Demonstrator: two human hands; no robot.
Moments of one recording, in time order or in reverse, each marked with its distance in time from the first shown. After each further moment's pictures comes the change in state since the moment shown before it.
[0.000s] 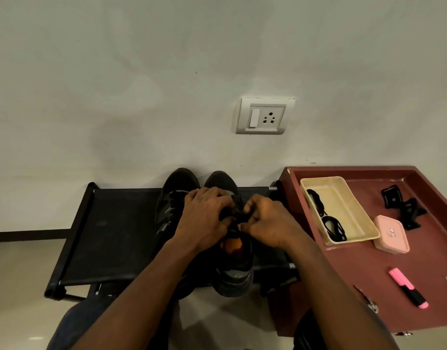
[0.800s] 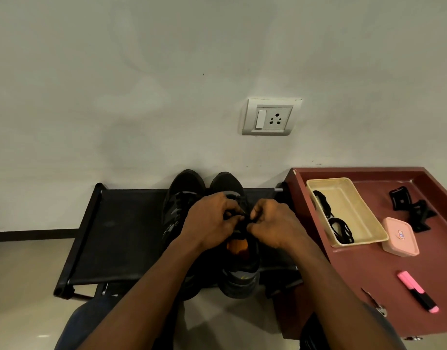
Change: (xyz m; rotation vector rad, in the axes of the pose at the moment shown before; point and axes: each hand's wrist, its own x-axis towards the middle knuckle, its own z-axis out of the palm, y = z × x) left_hand 0.001 0.001 -0.007 -0.145 -0.054 -0.033; right_hand 0.005 0.004 0.007 -0.015 0.064 0.053
